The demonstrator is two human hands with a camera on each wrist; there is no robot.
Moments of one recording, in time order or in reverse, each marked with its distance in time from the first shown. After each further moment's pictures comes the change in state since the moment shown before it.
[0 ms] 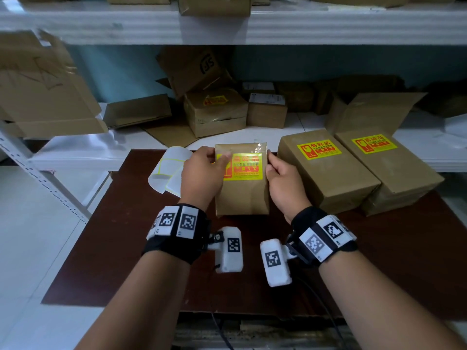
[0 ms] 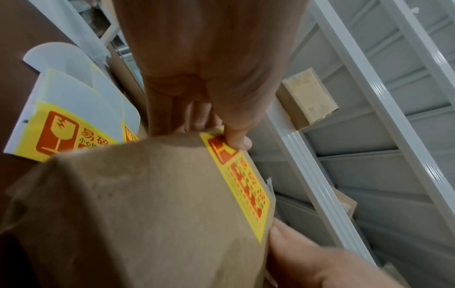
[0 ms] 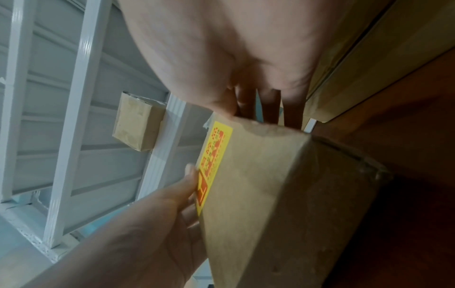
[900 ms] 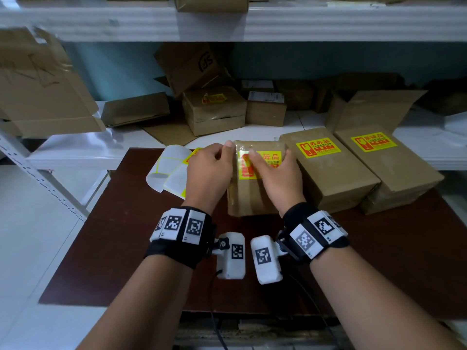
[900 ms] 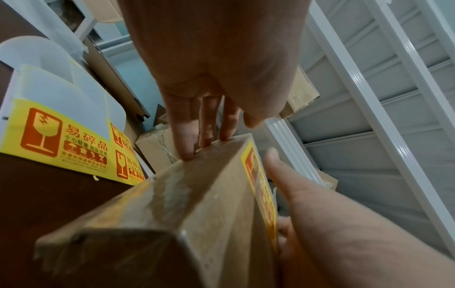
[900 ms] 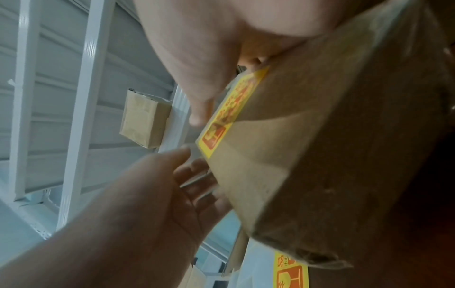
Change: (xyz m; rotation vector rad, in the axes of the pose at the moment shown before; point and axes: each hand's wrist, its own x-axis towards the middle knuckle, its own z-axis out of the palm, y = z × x) left_hand -0.011 0.017 0.007 -0.087 0.040 0.084; right_hand -0.002 -0.014 0.006 -0.076 0.218 0.034
